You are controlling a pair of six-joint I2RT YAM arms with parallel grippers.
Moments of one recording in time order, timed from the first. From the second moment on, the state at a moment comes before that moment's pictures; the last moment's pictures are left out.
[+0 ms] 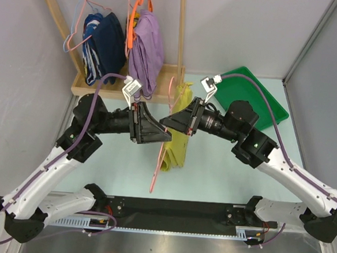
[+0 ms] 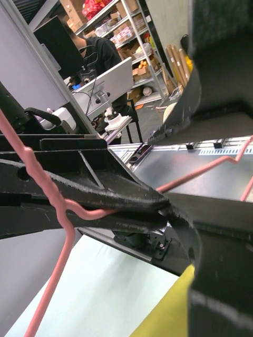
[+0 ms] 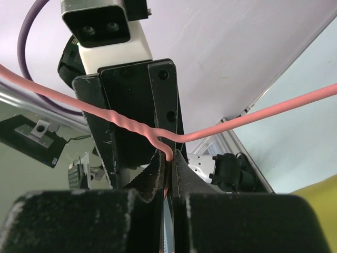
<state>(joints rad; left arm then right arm) -0.66 0.92 1.14 -0.14 0.84 -0.91 0.91 1.13 1.25 -0.02 -0.34 0.96</state>
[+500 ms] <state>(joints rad) -0.72 0.96 1.14 -0.15 0.77 -0.98 0.88 1.09 1.22 -0.02 -0.43 0.97</state>
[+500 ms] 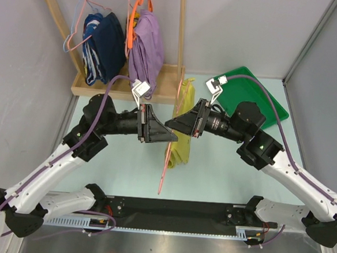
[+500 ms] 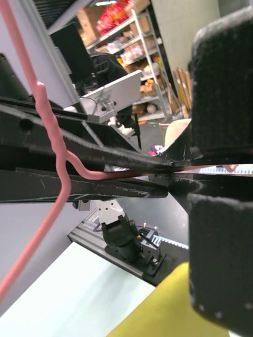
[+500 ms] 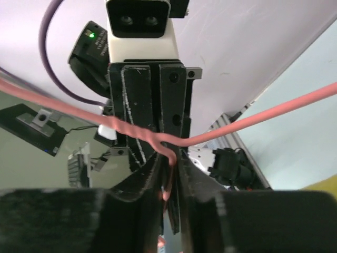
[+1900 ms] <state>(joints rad) -0.75 0.96 1.50 -0.41 0.37 -1.06 1.60 1.07 0.99 0.05 0.80 0.06</state>
